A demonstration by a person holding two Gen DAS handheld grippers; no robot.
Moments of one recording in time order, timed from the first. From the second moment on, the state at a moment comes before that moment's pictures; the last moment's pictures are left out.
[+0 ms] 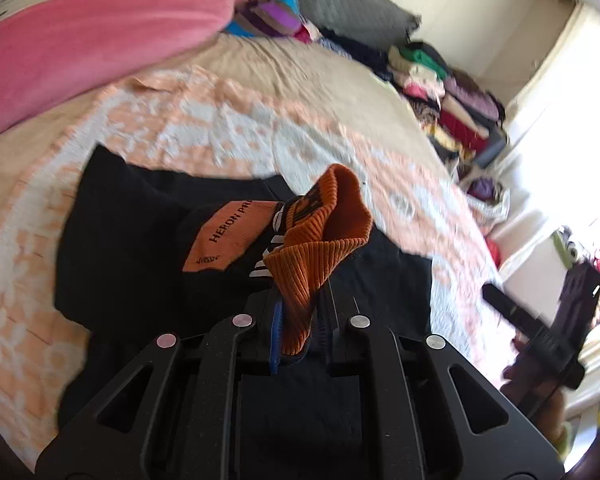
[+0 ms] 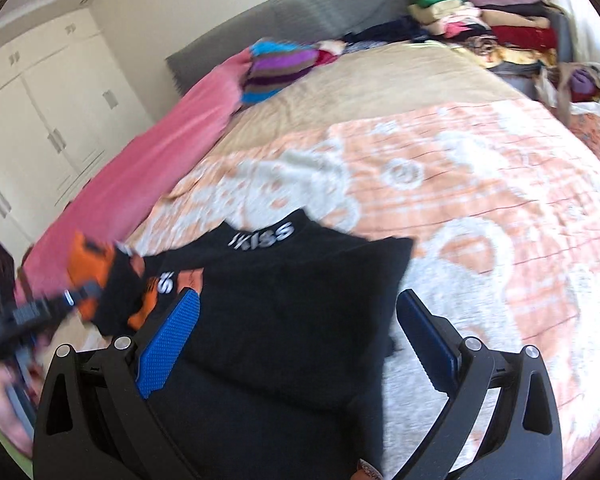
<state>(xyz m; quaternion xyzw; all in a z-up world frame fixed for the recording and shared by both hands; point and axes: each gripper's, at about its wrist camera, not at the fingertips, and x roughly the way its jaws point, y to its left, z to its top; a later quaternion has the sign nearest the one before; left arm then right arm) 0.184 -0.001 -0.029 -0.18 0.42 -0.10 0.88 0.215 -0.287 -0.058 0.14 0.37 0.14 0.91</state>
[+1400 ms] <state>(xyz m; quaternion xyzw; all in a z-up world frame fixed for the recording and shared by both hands) 0.163 0.042 -0.059 -0.06 0.43 -0.03 0.90 0.236 -0.160 -0.148 0.07 0.48 0.22 0.85</state>
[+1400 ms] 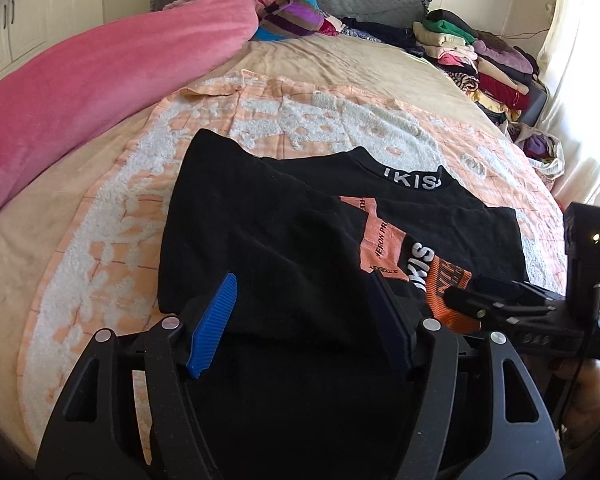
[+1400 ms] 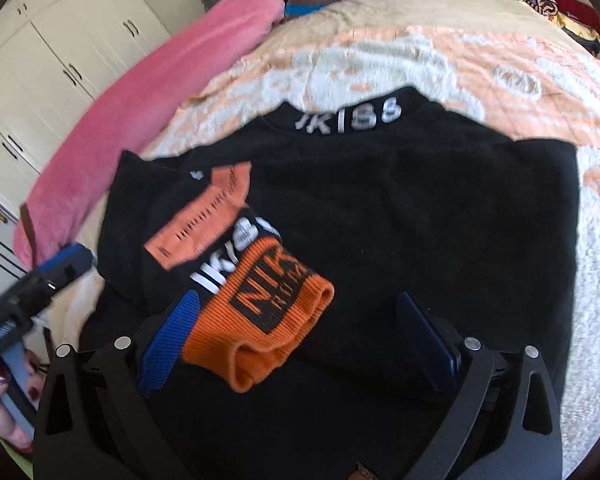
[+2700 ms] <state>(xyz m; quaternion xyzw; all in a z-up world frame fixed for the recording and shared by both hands) 0.177 0.030 -0.070 -0.06 0.44 -0.04 0.89 0.256 -0.249 -0.095 0.07 0.41 0.16 0.89</state>
